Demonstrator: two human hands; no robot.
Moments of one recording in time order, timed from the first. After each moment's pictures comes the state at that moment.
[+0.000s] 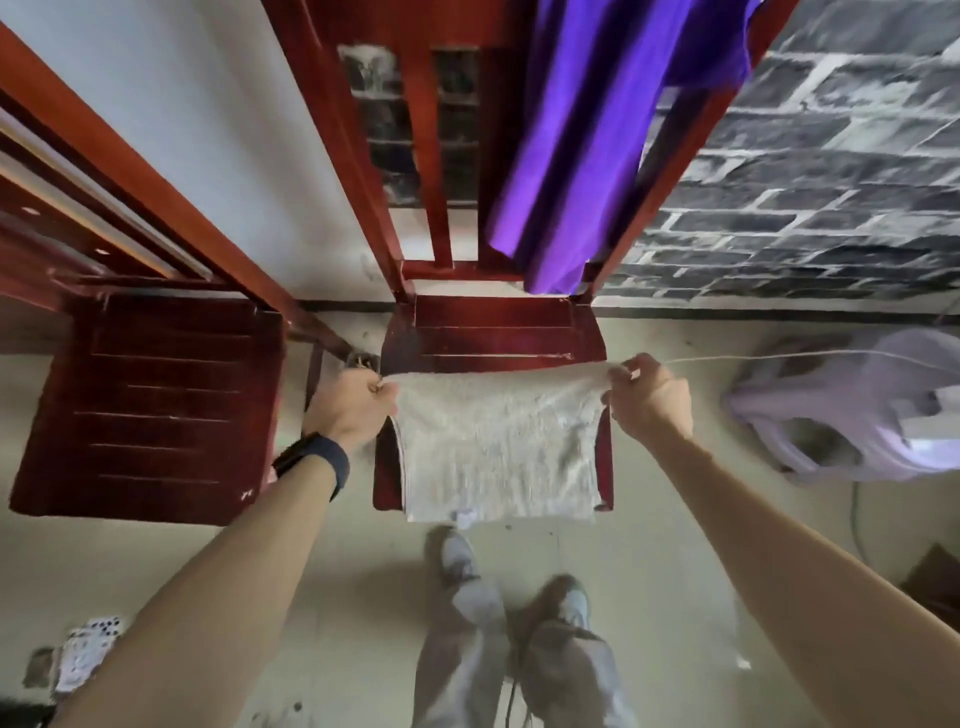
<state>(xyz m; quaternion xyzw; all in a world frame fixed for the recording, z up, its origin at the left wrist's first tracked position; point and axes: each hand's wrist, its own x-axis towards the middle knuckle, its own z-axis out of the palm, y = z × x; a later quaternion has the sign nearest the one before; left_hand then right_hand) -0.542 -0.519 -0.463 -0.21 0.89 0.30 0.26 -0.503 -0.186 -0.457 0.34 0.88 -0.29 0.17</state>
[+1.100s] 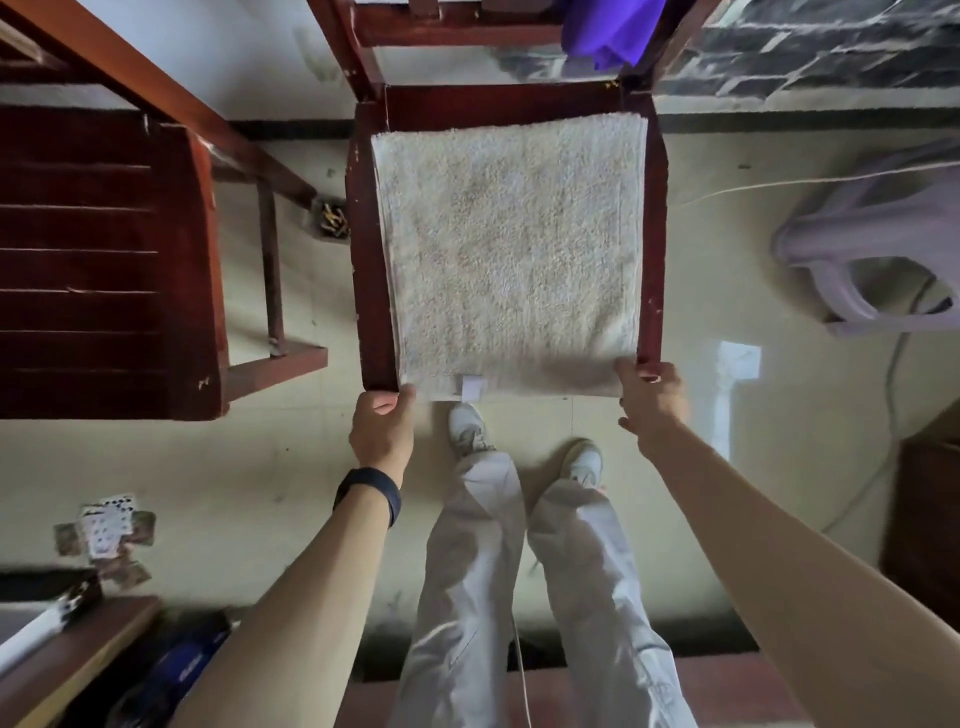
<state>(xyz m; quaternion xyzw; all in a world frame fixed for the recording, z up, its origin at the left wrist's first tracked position) -0.374 -0.517 -0.622 -0.43 0.78 0.36 0.28 -0.360 -0.228 -0.614 0.60 0.66 -0.40 0.20</state>
